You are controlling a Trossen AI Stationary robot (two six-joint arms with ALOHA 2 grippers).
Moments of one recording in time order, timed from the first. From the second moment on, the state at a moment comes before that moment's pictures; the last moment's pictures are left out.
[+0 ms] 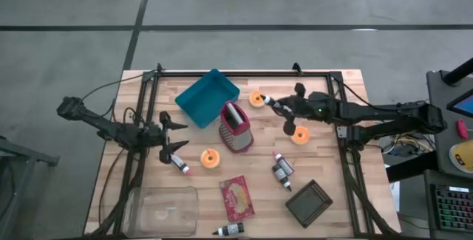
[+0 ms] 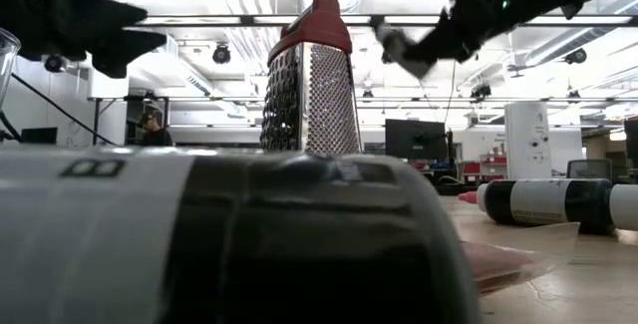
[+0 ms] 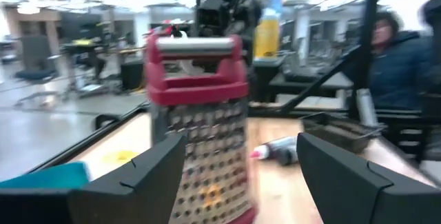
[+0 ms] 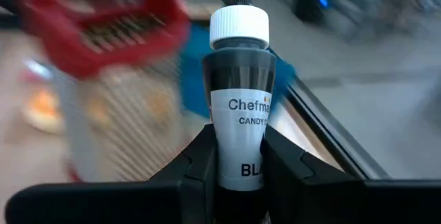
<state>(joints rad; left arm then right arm) -0.41 0.31 0.01 0.39 -0.50 0.04 -0.15 1.00 0.58 0.12 0.17 -0.07</state>
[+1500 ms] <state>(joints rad) -0.43 1.41 0.62 0.84 -0.30 0.24 0.45 1.65 0.71 1.09 0.49 -0.33</state>
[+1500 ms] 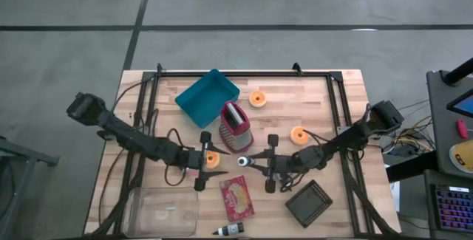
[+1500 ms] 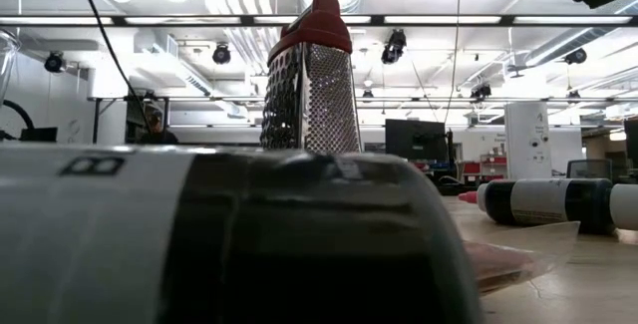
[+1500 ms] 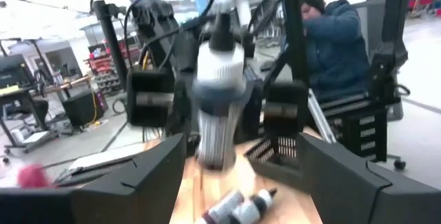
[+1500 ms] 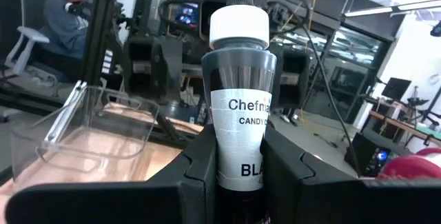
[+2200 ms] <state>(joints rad) -0.38 1.43 0.65 0.87 -0.28 0.18 0.44 1.66 0.73 1.09 0.49 -0.35</state>
